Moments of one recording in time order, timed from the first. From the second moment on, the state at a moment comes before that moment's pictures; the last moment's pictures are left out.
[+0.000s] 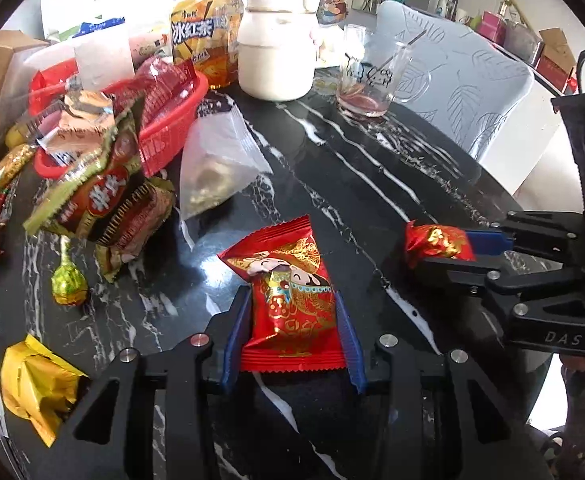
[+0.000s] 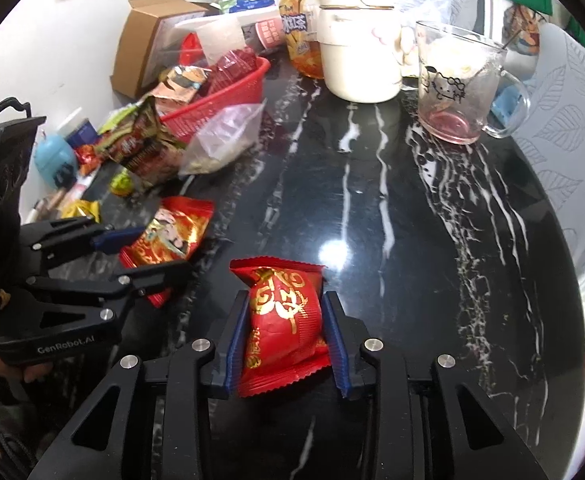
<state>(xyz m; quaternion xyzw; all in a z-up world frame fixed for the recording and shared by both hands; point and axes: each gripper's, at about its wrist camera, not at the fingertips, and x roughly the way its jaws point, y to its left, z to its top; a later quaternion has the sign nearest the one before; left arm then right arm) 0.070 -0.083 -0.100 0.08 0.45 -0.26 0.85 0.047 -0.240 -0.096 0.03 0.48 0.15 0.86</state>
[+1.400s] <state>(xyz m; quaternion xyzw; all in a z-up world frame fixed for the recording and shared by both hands) 0.146 -0.018 0.052 0.06 0.27 -0.18 0.94 0.153 -0.180 0.040 -0.01 0.32 0.25 0.92</state>
